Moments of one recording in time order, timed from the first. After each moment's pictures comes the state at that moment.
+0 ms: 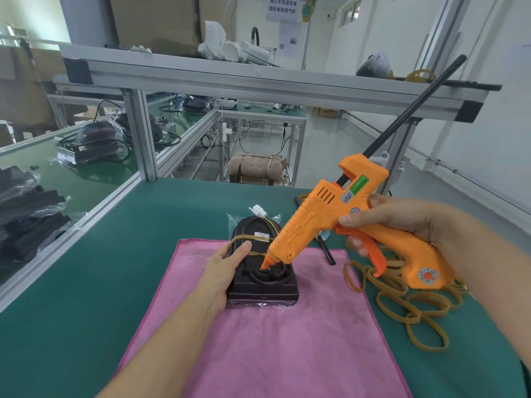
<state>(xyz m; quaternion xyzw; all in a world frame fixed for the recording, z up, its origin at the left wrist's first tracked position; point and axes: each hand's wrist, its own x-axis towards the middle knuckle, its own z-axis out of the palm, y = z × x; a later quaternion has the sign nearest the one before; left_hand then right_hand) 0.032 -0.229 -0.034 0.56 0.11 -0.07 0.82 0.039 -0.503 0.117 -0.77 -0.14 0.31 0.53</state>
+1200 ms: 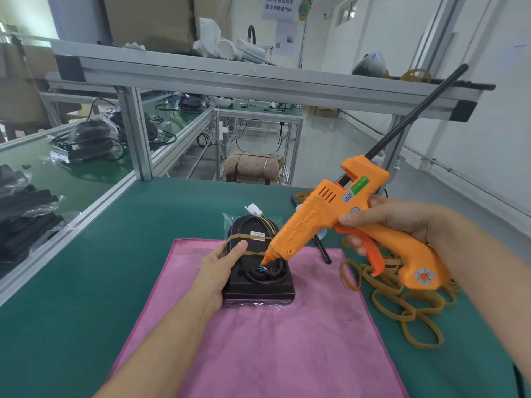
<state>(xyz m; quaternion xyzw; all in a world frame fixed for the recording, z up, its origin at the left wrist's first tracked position) 0.034 -0.228 -0.038 0.55 0.10 -0.07 0.83 0.039 -0.510 0.112 -0.77 -0.12 0.31 0.55</state>
